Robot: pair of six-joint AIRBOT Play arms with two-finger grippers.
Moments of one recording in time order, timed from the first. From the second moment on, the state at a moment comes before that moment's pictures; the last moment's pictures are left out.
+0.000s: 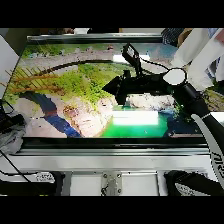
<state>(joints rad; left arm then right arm) 0.65 -1.58 1.15 1.75 -1.04 -1.59 0.38 -1.32 1.34 -0.42 1.00 0.36</state>
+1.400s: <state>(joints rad) -0.67 -1.38 1.39 1.44 -1.07 -1.56 -0.16 -1.24 1.34 -0.71 1.17 0.92</state>
